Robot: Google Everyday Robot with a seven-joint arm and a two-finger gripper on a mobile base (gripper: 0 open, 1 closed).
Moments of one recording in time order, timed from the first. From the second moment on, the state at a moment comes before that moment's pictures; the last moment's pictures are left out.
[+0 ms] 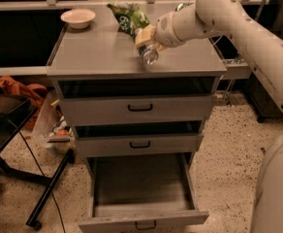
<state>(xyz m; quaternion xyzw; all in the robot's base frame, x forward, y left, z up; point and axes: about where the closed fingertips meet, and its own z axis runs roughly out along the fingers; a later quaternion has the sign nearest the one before) 0.758 -0.015 0.900 -0.10 0.87 0.37 0.31</state>
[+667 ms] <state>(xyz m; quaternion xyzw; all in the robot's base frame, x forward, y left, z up) 0.761 -0.008 0.892 -0.10 0.87 0.38 0.31</state>
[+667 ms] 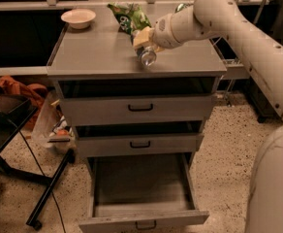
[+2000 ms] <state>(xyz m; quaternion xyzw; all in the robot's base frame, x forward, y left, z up) 0.581 -0.062 0.865 -0.05 0.88 0.39 0.27</state>
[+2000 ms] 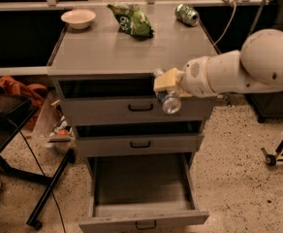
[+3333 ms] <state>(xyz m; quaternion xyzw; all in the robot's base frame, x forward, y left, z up) 0.545 -0.019 0.652 0.12 0.89 0.41 0.12</state>
